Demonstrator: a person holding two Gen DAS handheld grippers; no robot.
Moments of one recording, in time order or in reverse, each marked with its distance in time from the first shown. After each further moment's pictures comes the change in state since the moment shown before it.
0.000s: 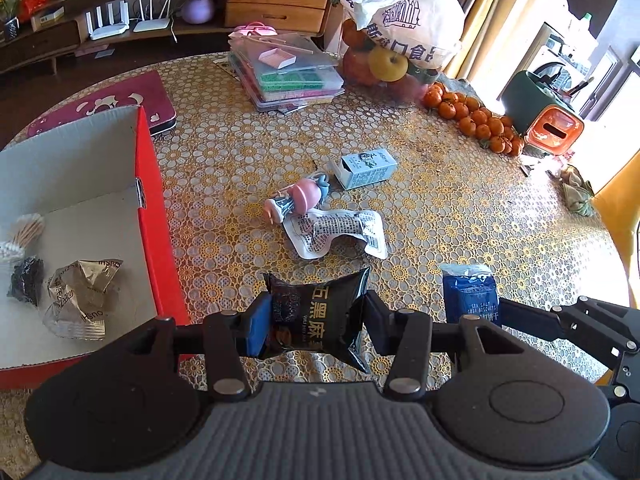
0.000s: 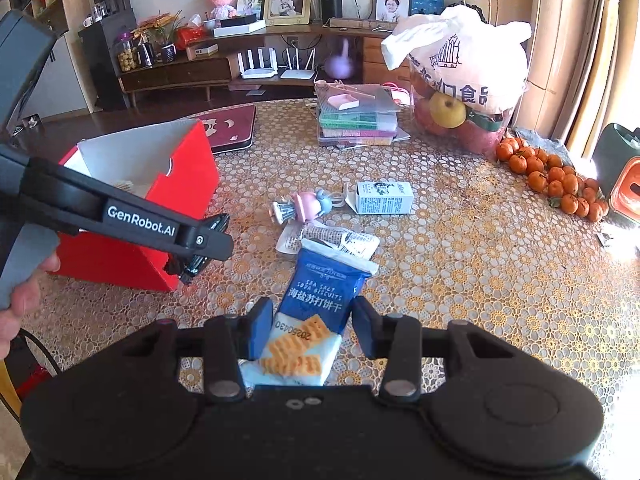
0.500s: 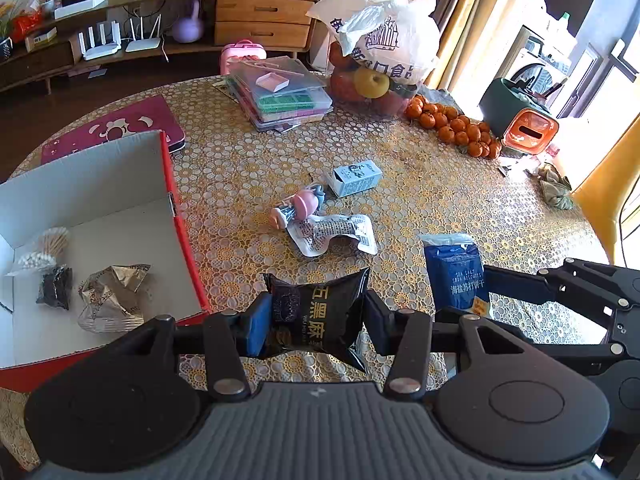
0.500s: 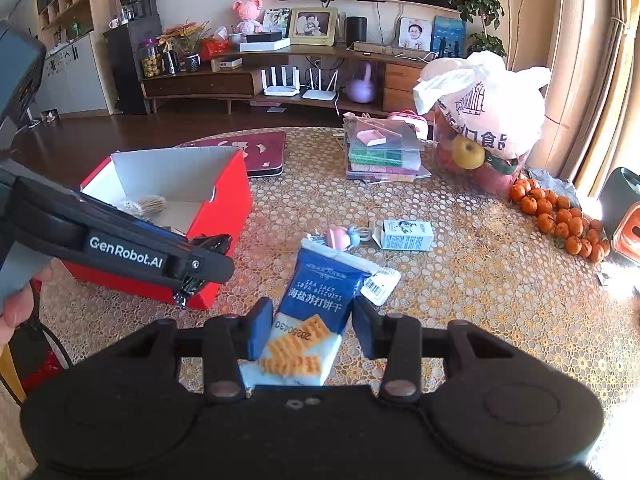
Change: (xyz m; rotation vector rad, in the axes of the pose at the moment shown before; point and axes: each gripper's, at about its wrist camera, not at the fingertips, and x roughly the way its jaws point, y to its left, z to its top) left arm -0.053 0.011 -0.010 0.038 -0.036 -0.016; right arm -0.031 0.031 0.018 -0.073 -0.052 0.026
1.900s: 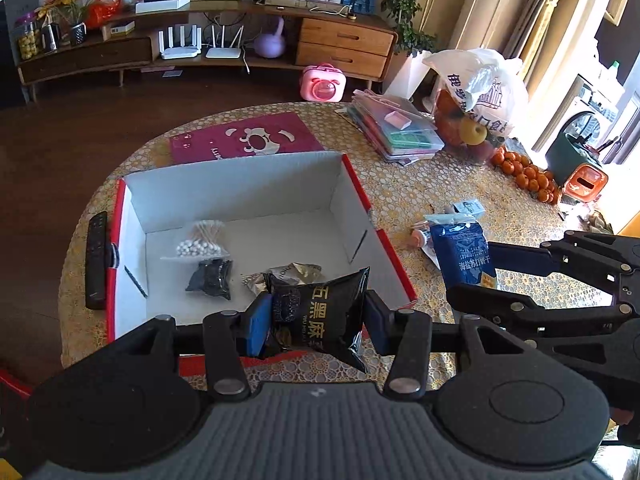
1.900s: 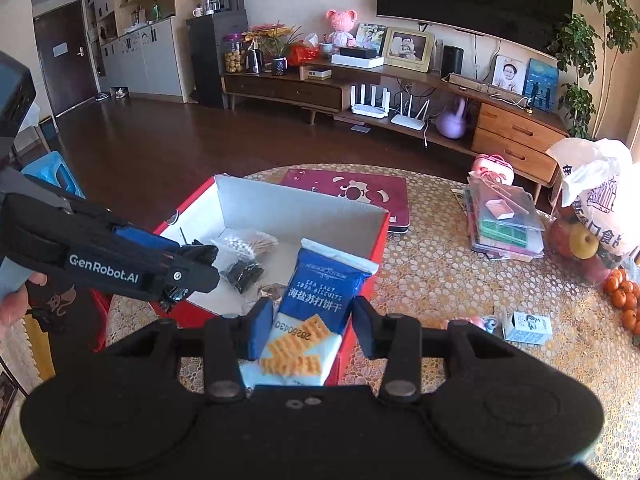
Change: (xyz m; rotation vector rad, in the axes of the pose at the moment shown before) left arm -0.083 0.145 -0.020 -0.138 -0.069 0.135; right arm 0.034 0.127 0.069 -0.165 -0.026 0.164
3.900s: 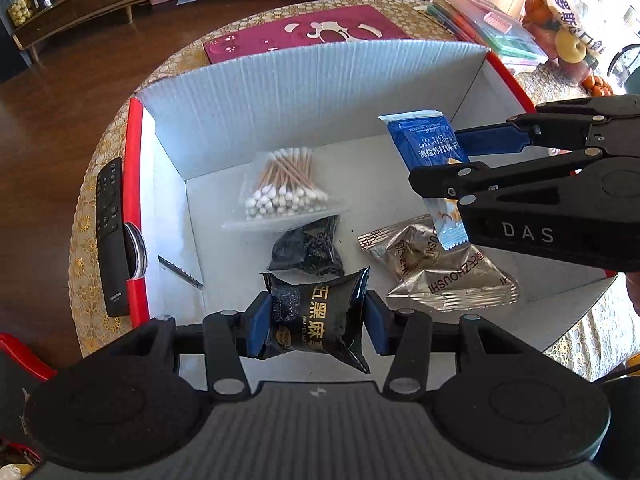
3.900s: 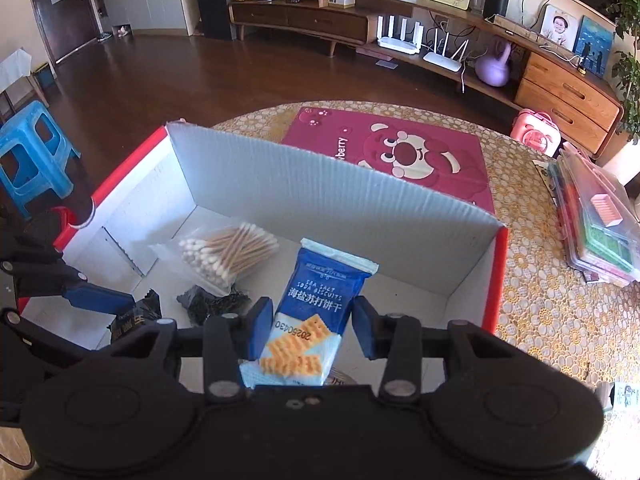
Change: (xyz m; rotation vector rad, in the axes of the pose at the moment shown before) left arm 0.131 0.087 0.003 0.027 0.273 0.110; right arm 0.202 0.014 0.048 -0.043 0.224 0.026
